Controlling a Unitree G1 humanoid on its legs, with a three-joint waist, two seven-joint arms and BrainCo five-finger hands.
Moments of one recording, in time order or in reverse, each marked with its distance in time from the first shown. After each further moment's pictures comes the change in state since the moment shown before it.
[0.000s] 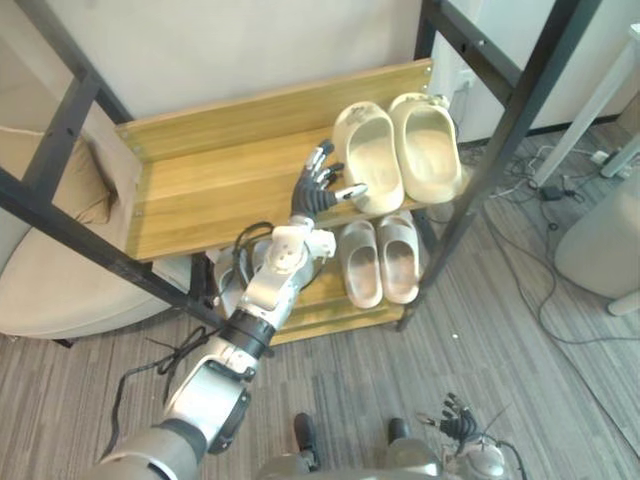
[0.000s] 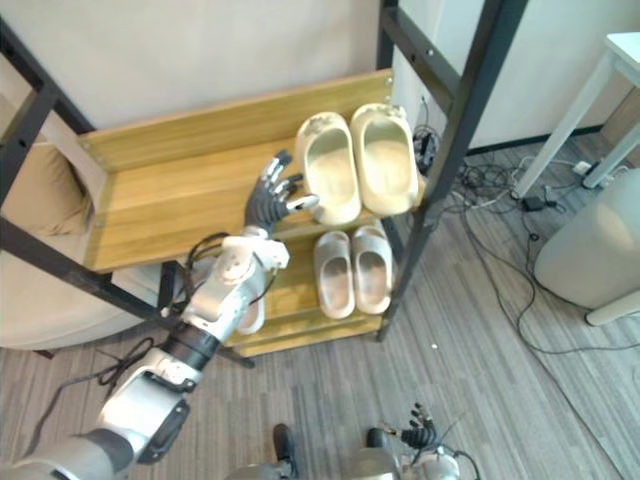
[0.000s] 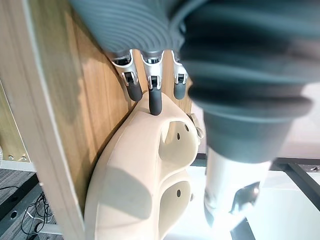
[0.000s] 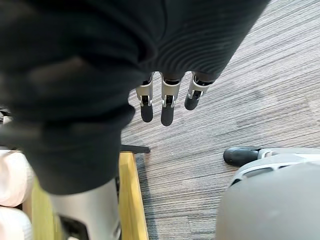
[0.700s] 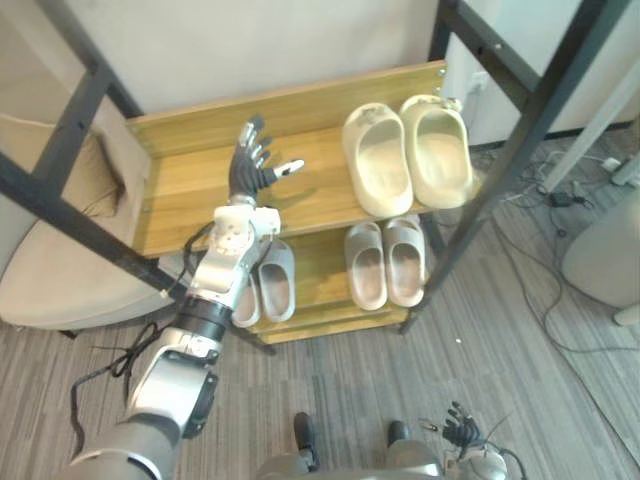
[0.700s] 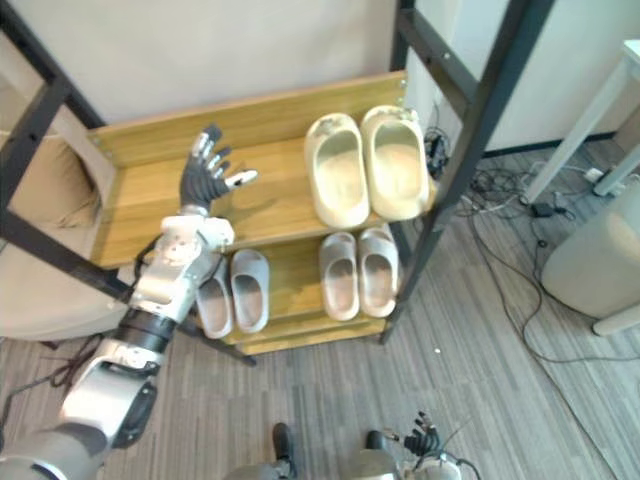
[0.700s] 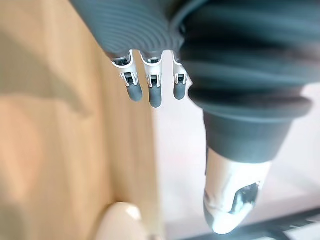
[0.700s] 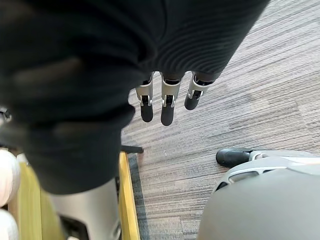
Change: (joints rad) left arm 0.070 0.198 0.160 -0.222 0.068 0.016 -0.001; right arm -0.004 0.006 -0.036 0.054 0.000 -0.006 0.016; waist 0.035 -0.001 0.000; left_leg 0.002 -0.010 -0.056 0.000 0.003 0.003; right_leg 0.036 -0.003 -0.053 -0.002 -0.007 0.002
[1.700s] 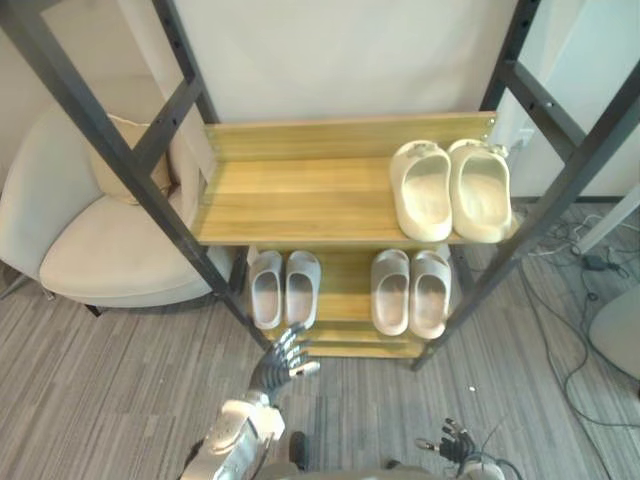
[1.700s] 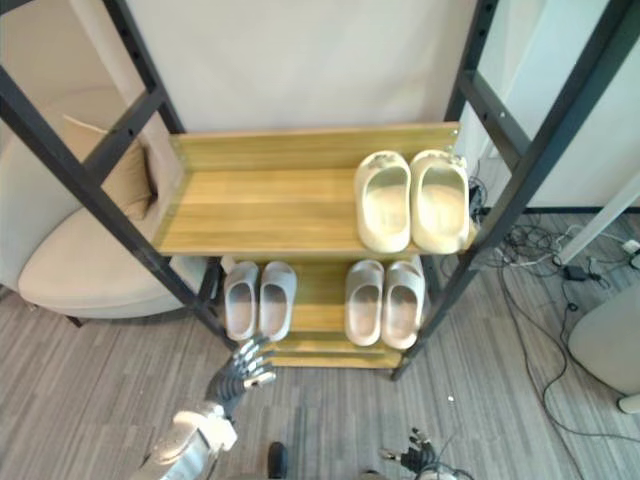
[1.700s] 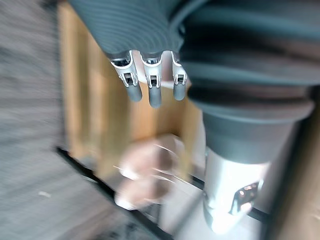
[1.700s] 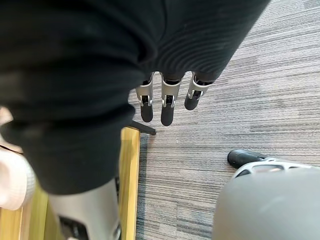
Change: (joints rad) left arm 0.914 -0.093 -0.152 0.123 -0.014 0.016 -0.323; right arm -0.005 0.000 0.038 0.079 -0.042 -0.002 0.025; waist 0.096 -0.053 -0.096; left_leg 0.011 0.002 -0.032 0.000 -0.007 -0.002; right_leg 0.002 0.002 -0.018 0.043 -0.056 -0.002
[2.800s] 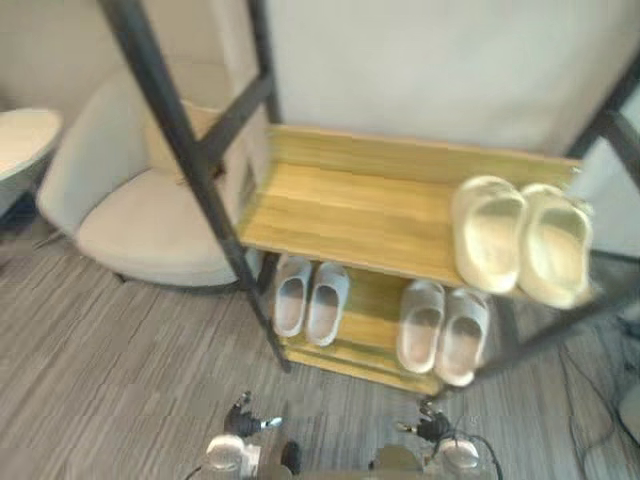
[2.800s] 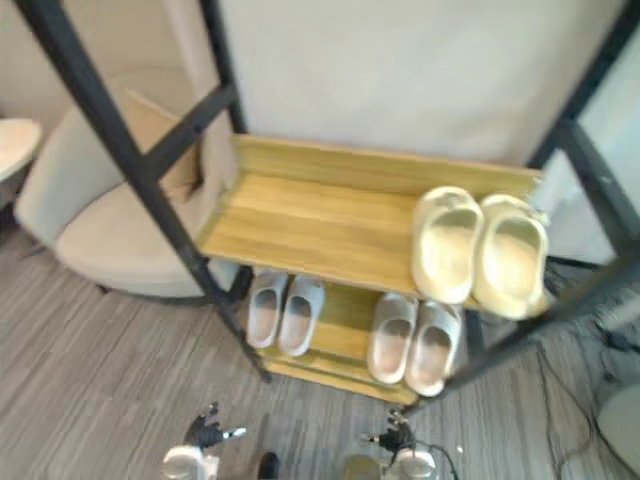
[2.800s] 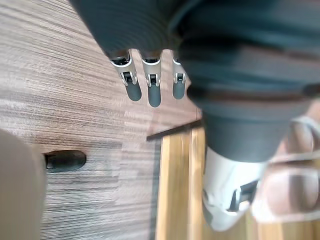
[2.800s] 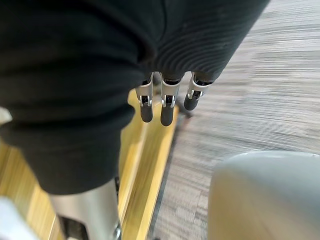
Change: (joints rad) left arm -0.181 -0.116 0.234 0.511 0.409 0.008 0.219; right arm -0.132 0.045 0.030 0.067 -0.074 0.009 -0.021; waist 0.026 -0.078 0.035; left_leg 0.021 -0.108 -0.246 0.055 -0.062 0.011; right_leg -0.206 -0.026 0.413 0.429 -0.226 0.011
